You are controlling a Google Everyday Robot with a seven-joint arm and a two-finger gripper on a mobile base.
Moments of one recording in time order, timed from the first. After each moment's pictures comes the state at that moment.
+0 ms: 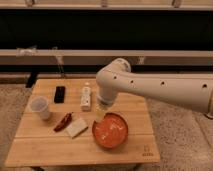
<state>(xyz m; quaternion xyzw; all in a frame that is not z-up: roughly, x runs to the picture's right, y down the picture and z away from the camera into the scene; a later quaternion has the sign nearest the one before) -0.015 0.094 0.693 -0.29 -0.04 0.17 0.94</state>
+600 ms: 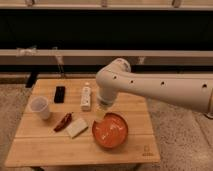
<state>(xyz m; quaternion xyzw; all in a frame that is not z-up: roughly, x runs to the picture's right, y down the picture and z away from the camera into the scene) -0.015 0.094 0.693 -0.29 -0.04 0.17 0.94</state>
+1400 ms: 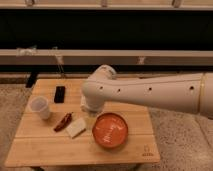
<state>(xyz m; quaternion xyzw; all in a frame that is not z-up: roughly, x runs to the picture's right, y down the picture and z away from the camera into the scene) -0.094 0.138 0.670 -0.29 -0.10 0.04 0.95</state>
